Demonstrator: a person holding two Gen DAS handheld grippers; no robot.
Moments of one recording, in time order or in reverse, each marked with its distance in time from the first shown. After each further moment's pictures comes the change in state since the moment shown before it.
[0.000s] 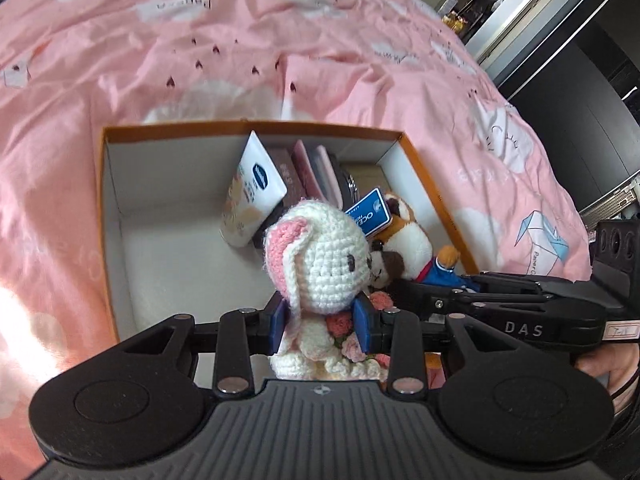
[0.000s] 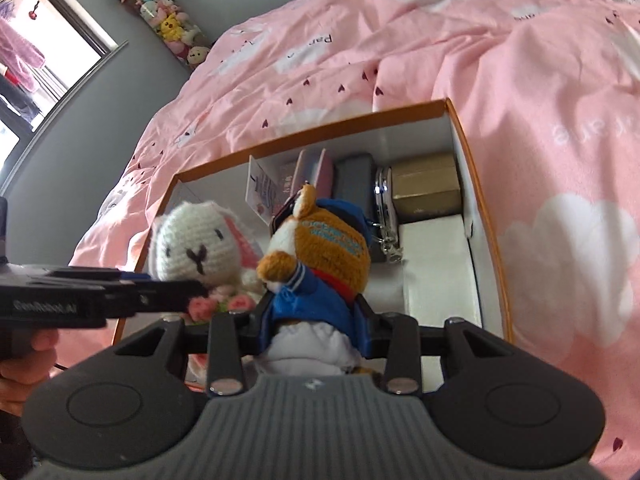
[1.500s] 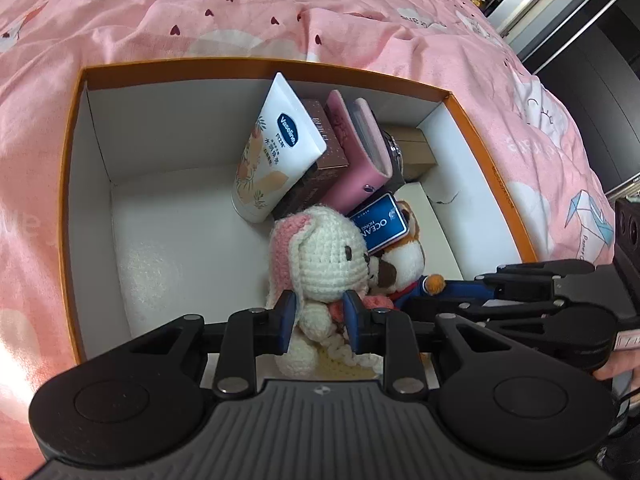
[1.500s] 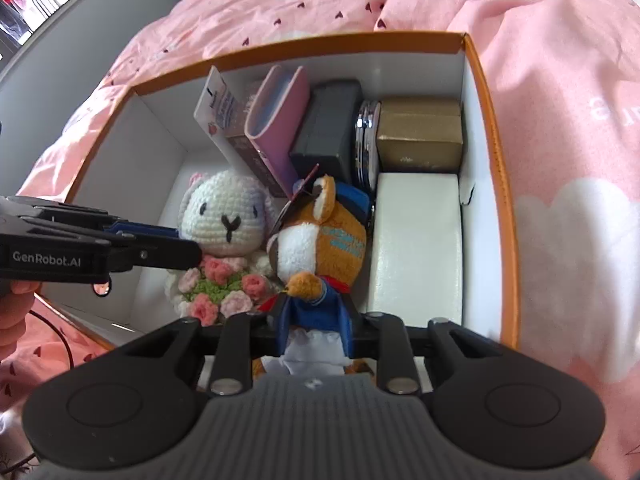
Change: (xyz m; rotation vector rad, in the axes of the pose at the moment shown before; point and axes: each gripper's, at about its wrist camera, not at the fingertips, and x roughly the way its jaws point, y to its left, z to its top) left arm 0.049 0.020 -0.002 -0.021 0.069 0.044; right arm 0.058 -0.008 -0.006 -0.150 0.182 -0.107
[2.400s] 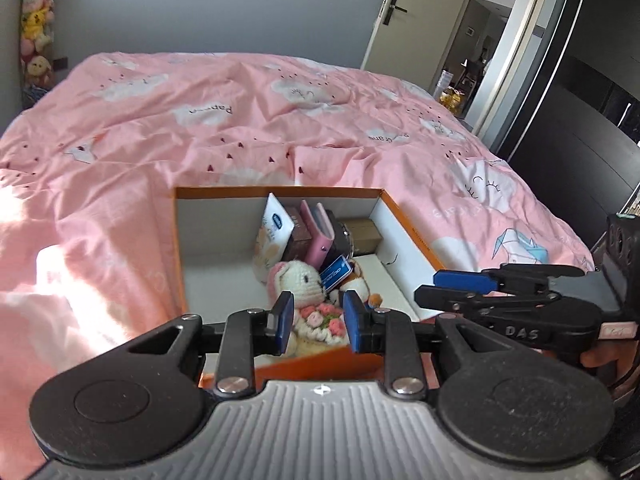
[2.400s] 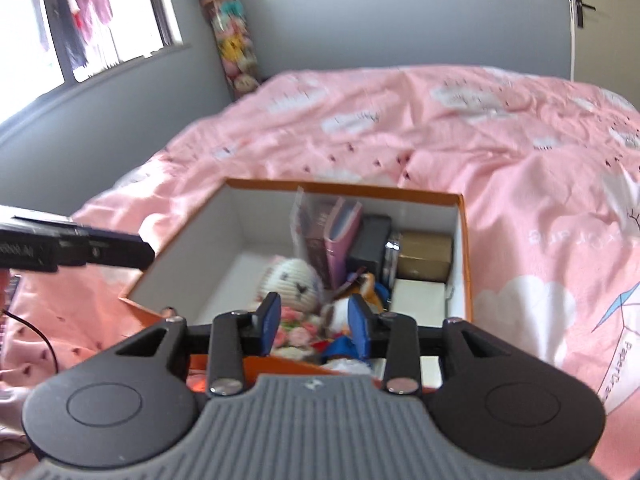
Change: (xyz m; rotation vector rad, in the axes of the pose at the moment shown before) left arm -0.139 -0.050 -0.100 0.103 -0.423 0.082; right arm -0.113 0.053 -0.065 -0.183 -0.436 0.006
